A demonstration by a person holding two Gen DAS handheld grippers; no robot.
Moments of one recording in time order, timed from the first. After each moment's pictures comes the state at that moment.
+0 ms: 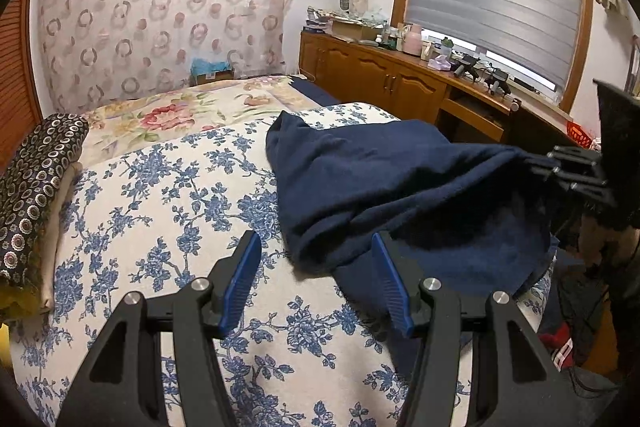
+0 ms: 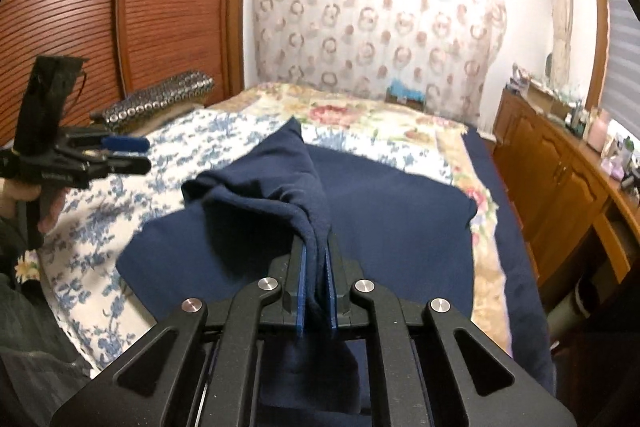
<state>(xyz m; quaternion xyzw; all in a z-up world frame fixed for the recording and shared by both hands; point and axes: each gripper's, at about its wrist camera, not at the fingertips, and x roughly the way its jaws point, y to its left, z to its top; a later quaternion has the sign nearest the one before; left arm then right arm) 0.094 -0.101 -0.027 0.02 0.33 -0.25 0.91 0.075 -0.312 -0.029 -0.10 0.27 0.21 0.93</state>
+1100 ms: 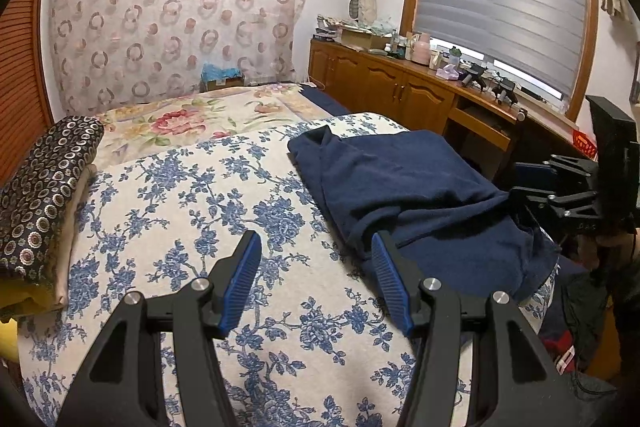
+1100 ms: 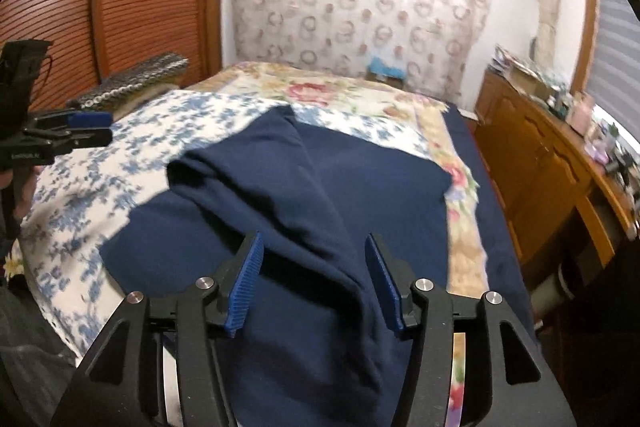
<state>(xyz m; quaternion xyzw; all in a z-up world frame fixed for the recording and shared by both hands) 0.089 -0.086 -0.022 0.01 0.31 -0.24 0.92 0.088 -0.314 -0.039 -0.11 0.32 0.17 0.93</state>
